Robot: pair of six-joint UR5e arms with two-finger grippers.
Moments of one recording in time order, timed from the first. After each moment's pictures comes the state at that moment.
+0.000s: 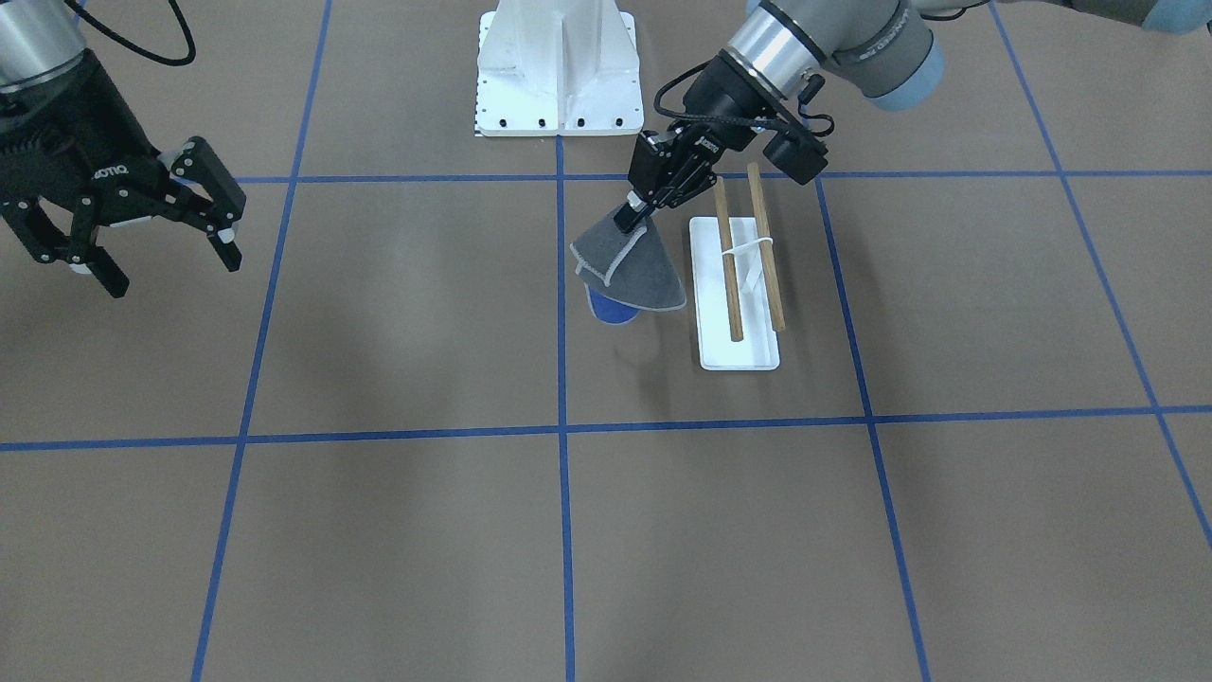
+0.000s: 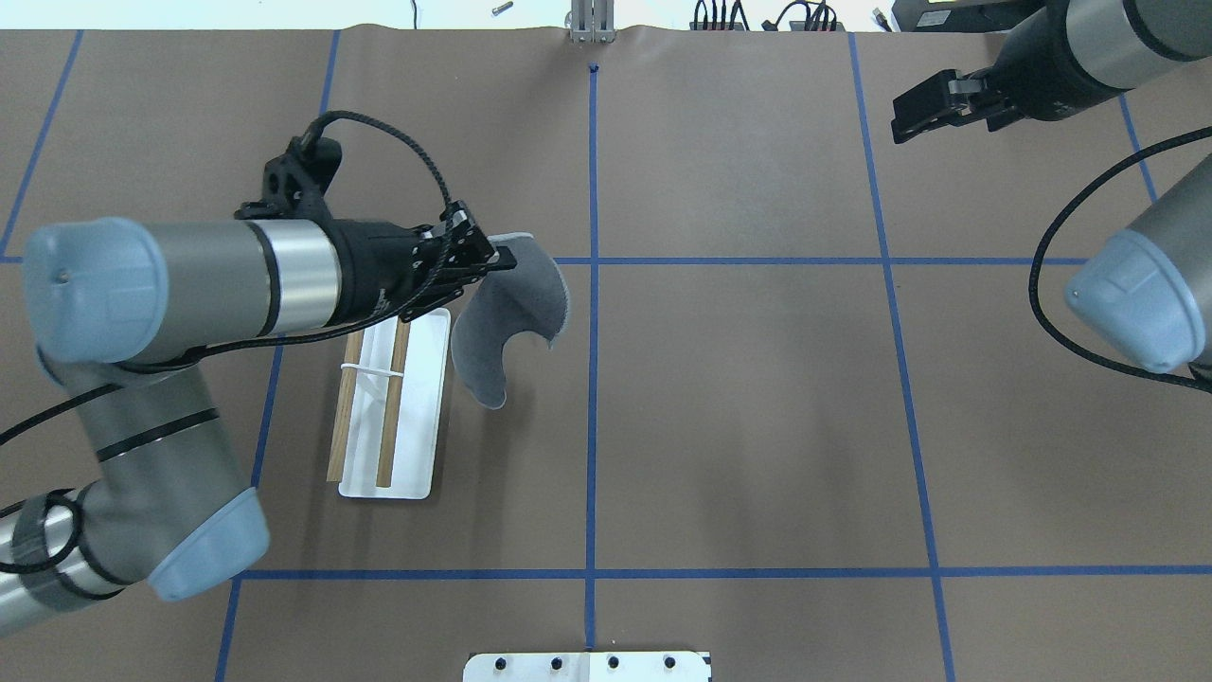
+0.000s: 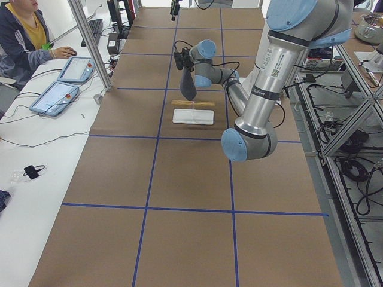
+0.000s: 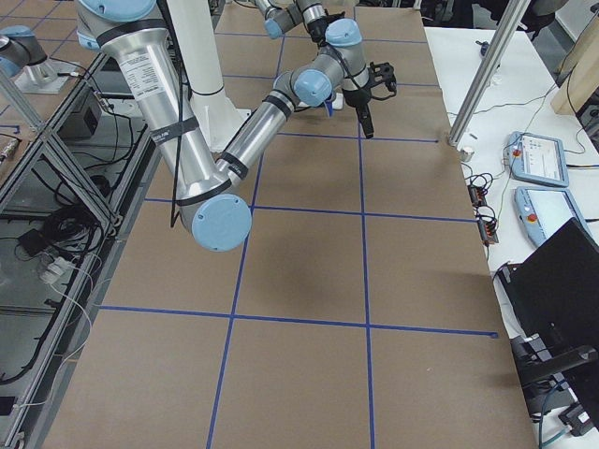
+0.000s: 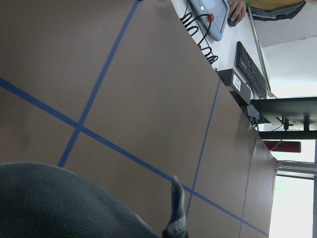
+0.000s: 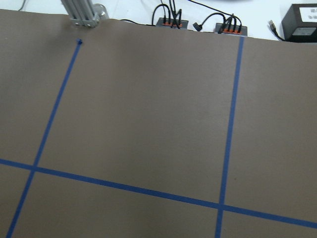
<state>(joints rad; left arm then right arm) -0.58 -1.94 -1.96 -2.36 -1.71 -1.90 1.04 -1.17 2.04 -1.64 2.05 0.72</state>
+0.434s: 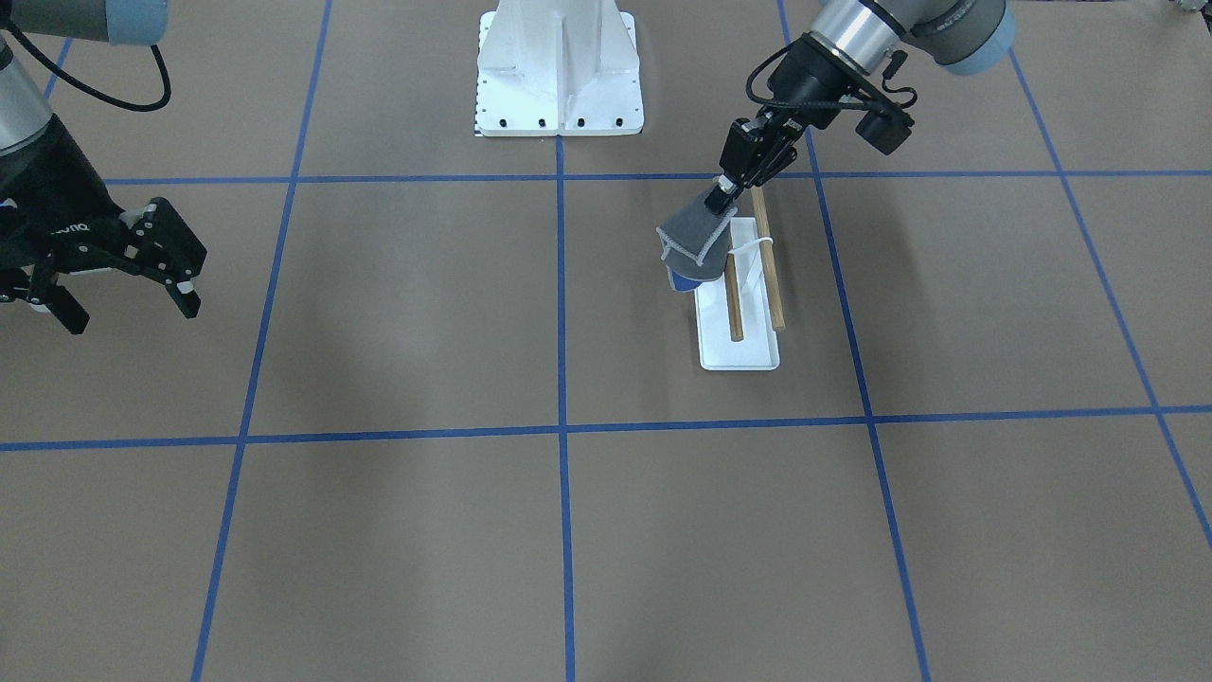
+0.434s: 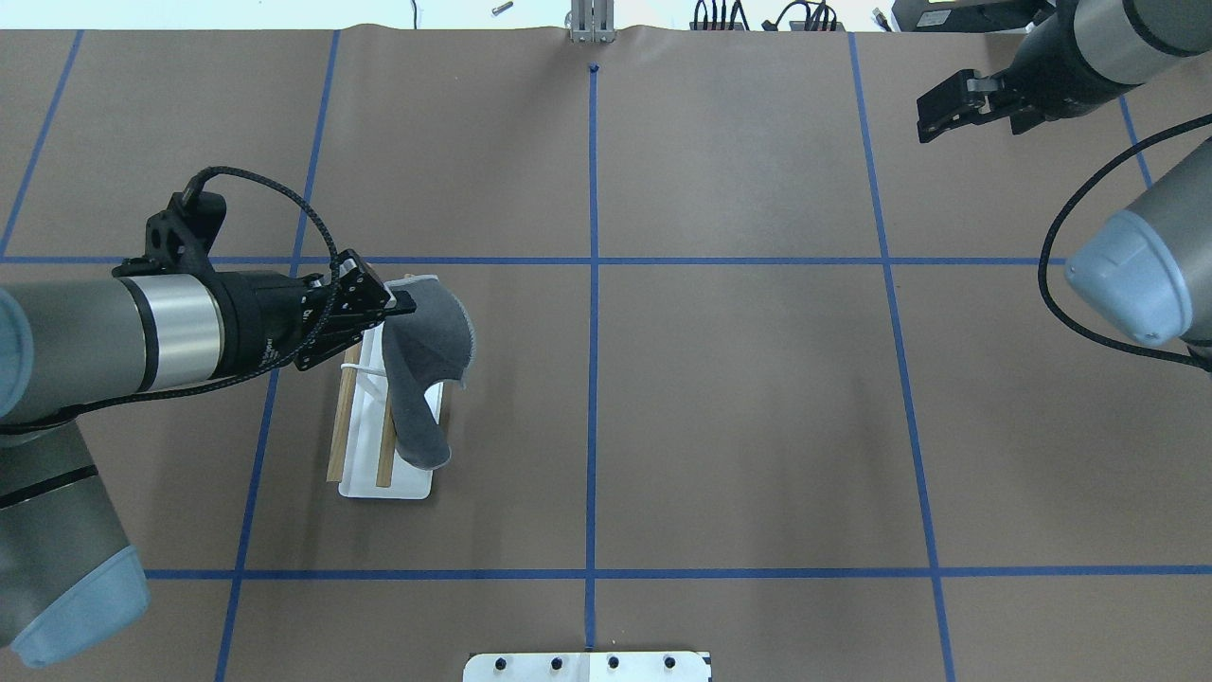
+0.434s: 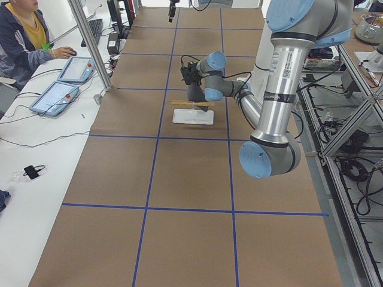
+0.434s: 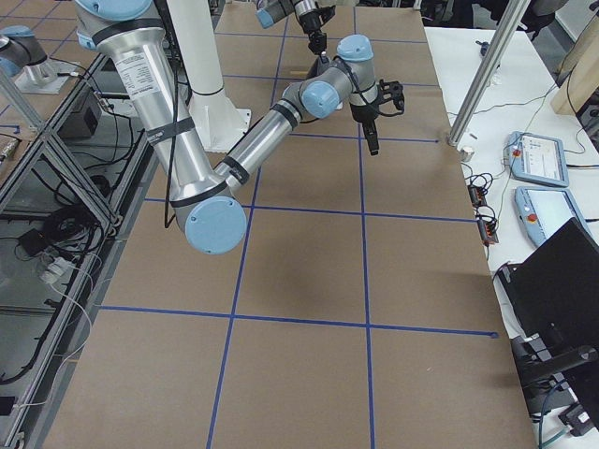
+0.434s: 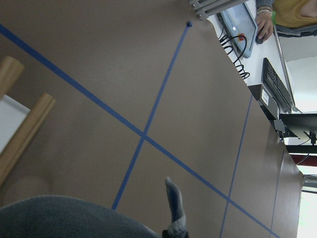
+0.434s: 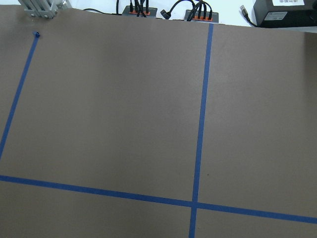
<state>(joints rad) -0.58 -1.73 -2.07 -2.36 -1.69 -1.97 1.06 -1.18 1.99 -1.63 2.05 0.72</state>
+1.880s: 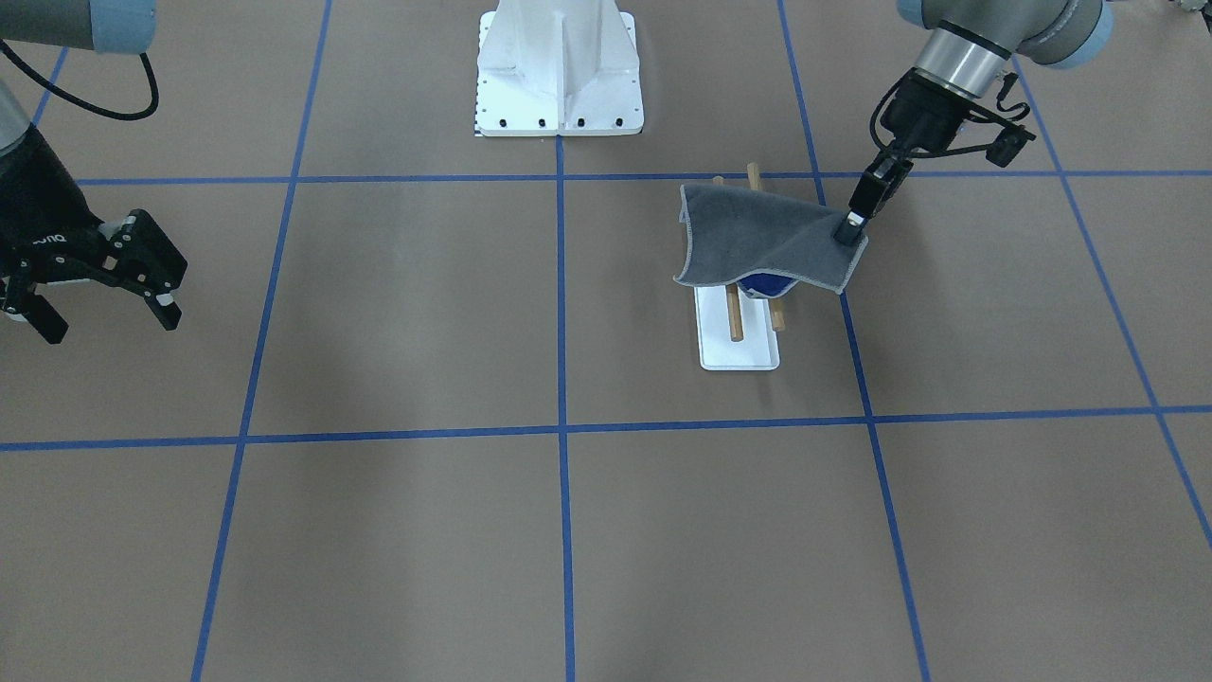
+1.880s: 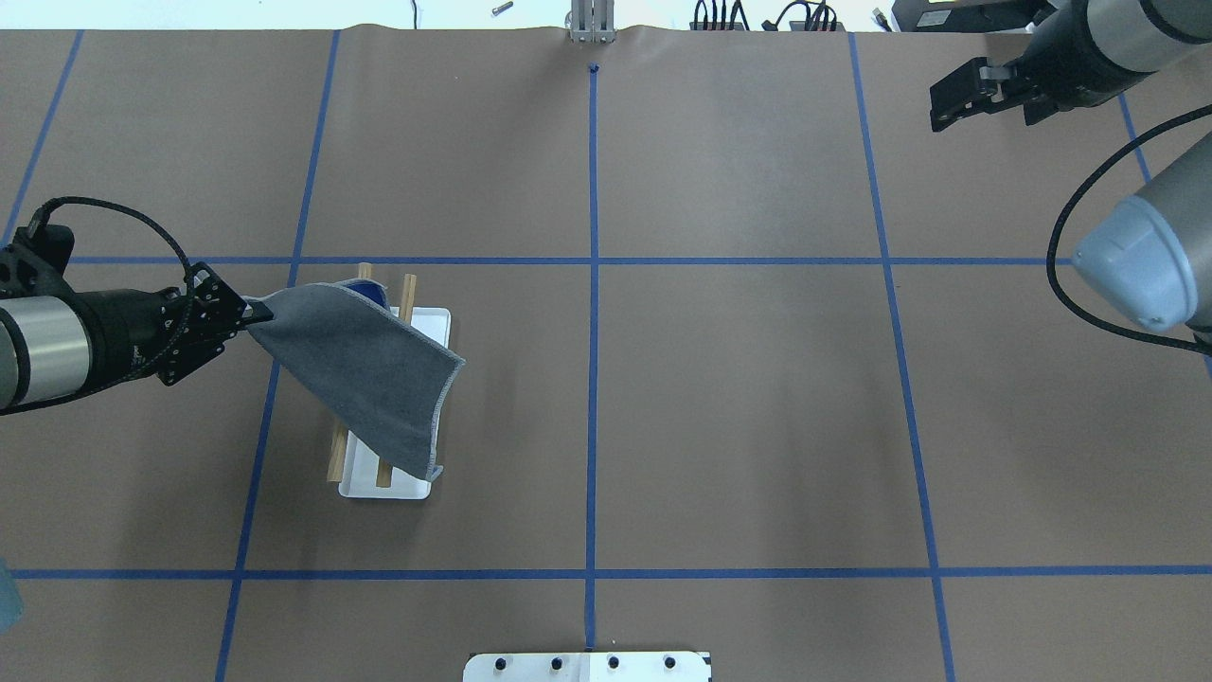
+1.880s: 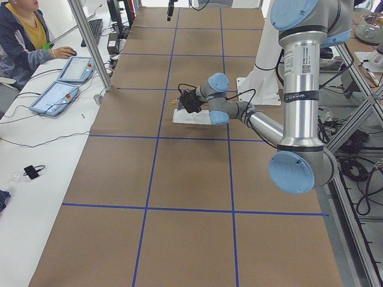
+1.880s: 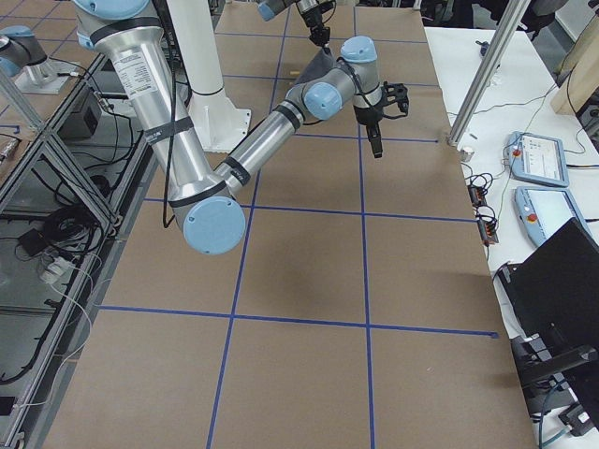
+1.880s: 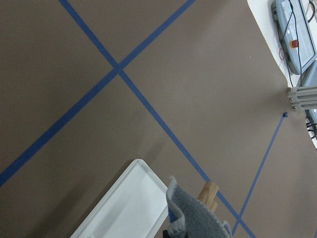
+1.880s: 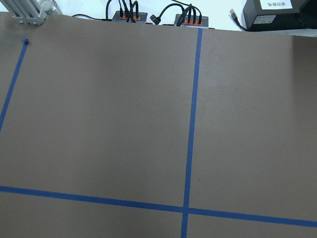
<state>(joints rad) -0.65 -1.50 -2.05 -2.43 -1.67 -2.04 1.08 -1.18 1.97 -1.63 2.05 0.72</state>
